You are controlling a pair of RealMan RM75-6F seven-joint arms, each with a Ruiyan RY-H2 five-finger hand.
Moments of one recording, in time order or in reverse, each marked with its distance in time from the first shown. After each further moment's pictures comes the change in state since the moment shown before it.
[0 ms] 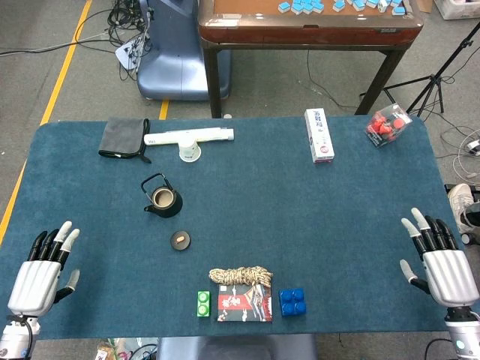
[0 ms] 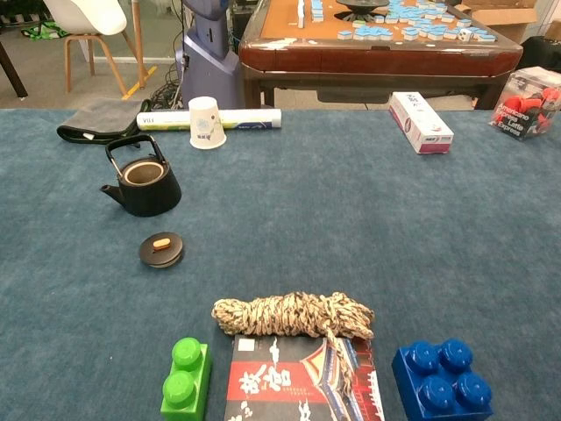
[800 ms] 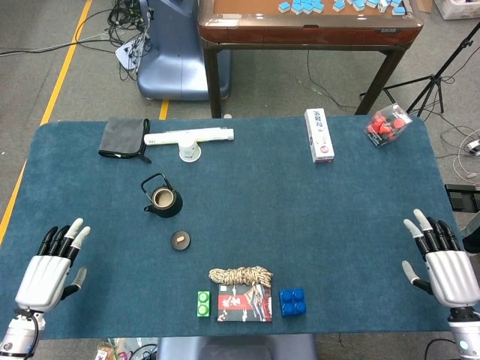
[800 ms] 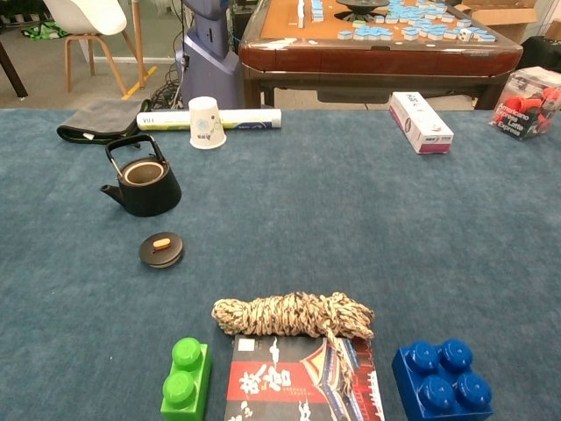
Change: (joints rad) left arm -0.036 0.059 -0.002 -0.094 -0.008 -0.063 0.068; right arm 0.003 0.010 0.000 0.013 -0.004 -0.021 0.045
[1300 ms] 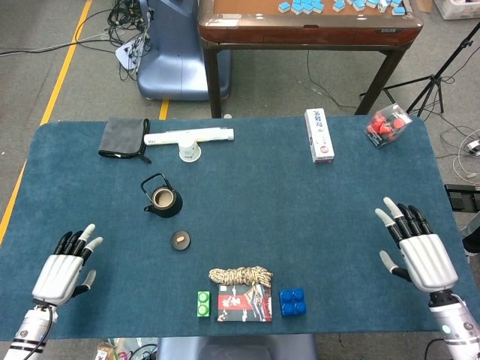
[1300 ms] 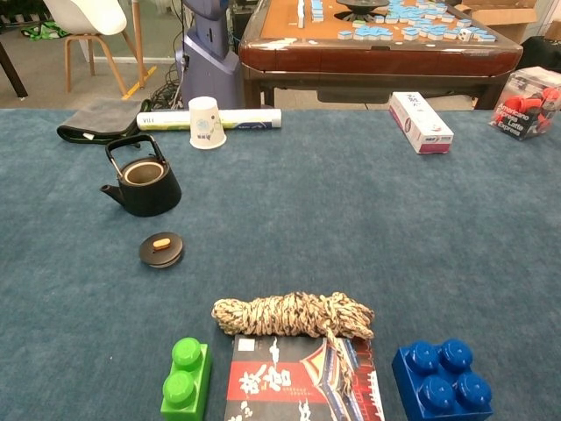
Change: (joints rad) left arm -0.052 -0.081 0.002 0.108 -0.095 -0.143 -0.037; right arm 0.095 0.084 0.035 -0.173 -0.016 -0.106 -0.100
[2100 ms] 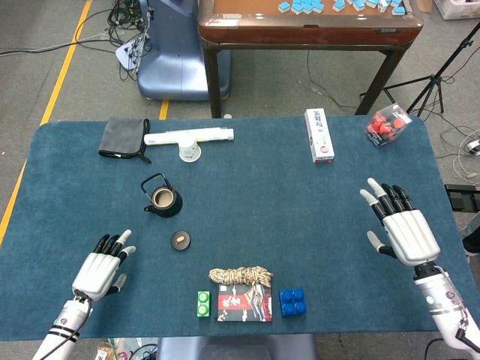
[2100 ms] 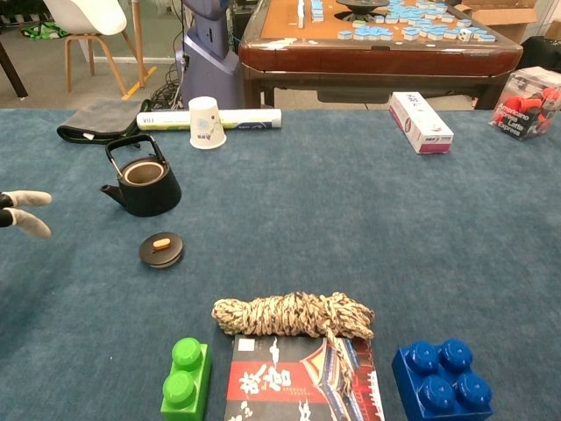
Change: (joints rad) left arm -0.107 -0.098 0.001 -0.070 -0.125 -0.137 0.212; right arm 0.128 0.013 0.068 -0.025 0.125 -0.144 -0.048
